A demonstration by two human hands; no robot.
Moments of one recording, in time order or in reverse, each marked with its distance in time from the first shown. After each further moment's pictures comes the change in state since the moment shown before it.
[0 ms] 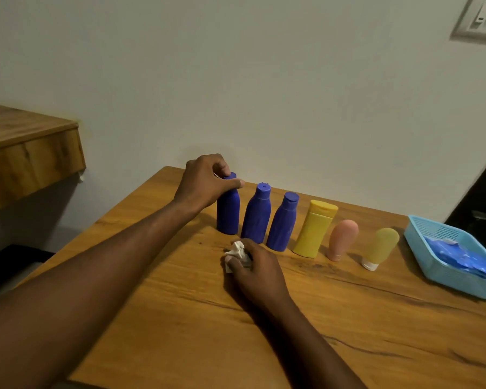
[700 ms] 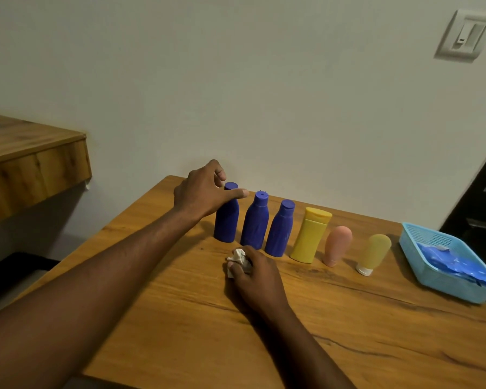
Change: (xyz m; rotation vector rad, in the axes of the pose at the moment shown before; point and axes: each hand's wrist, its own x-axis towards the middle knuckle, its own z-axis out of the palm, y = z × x) left_hand -0.010 0.011 -0.011 0.268 -0.031 -0.077; right_hand -0.008 -0.003 -0.001 -0.016 0.041 -0.012
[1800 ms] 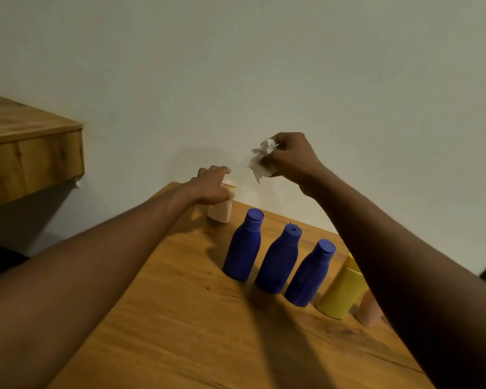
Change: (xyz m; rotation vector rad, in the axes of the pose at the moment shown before) left_hand 0.139 -0.085 0.043 0.038 -0.388 -0.028; right_hand 0.256 -0.095 -0.078 0.123 -0.051 -0.065
